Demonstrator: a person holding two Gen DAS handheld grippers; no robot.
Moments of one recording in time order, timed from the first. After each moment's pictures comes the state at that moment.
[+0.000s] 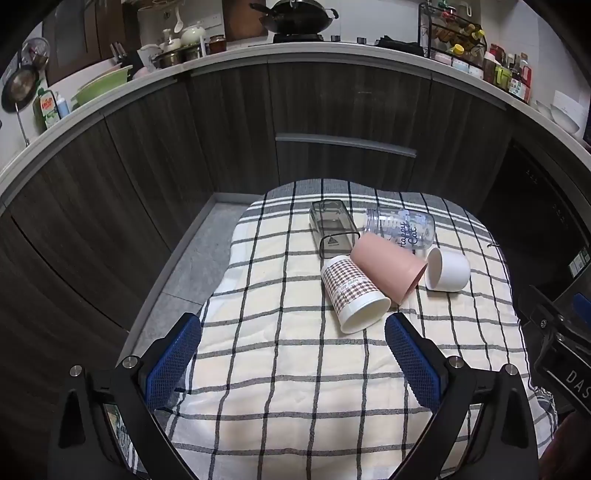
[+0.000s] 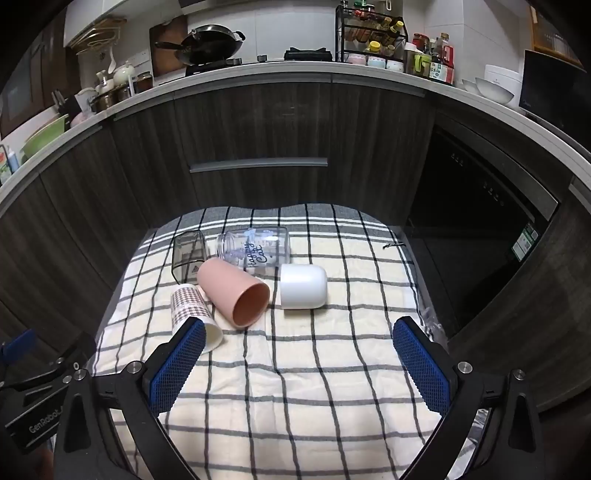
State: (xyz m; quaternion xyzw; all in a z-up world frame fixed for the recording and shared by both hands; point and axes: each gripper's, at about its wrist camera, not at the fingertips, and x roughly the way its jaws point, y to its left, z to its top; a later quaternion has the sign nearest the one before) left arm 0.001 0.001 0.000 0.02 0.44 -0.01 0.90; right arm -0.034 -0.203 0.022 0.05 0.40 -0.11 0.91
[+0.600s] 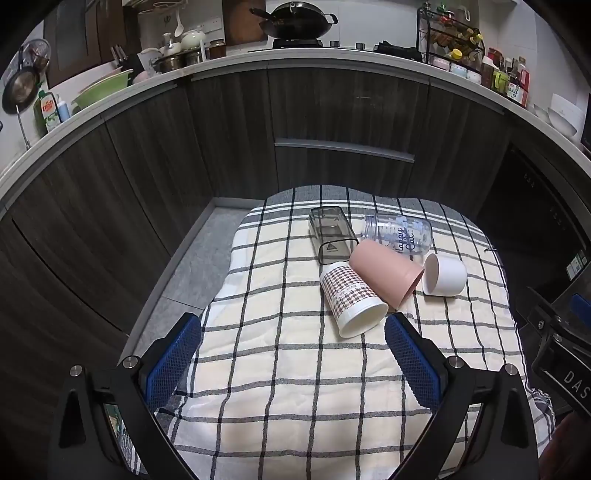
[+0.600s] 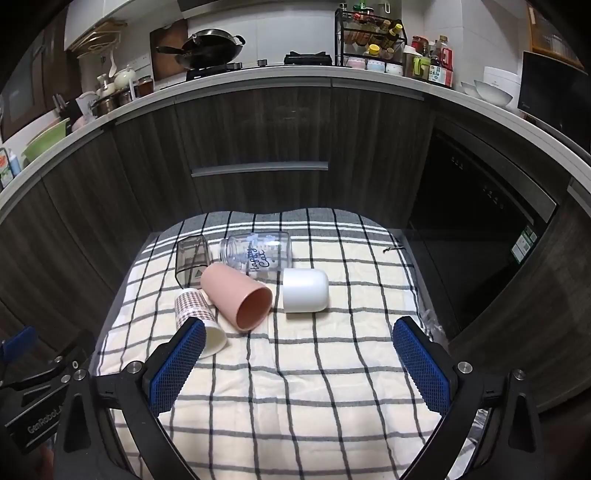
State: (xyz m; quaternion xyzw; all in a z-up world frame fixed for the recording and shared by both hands) left arm -0.003 -0.003 0.012 0.03 0.42 -0.01 0.91; right arm -0.035 -0.203 0.027 0.05 0.40 -0.11 0.91
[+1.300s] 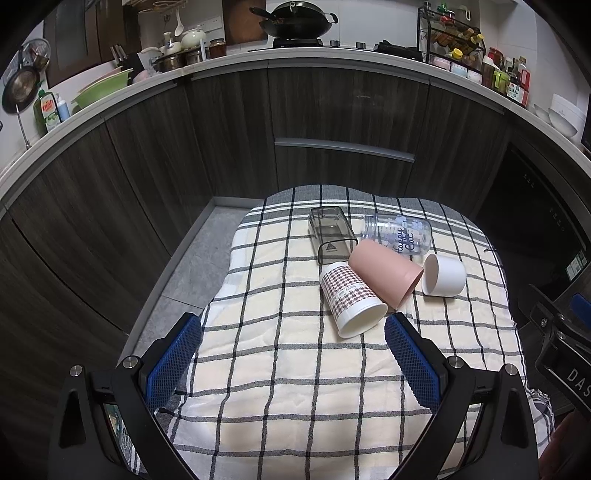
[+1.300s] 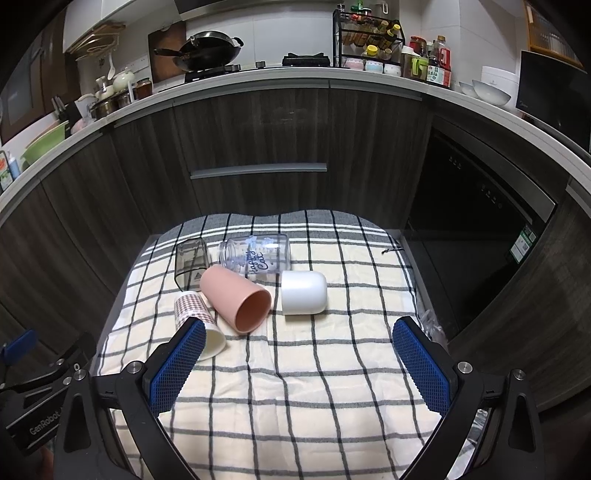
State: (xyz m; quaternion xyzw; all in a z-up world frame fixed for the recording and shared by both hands) left arm -0.003 -0.004 0.012 0.02 0.42 -0.01 0.91; right arm -0.036 -0.207 0.029 0.05 0.39 -0.11 0.91
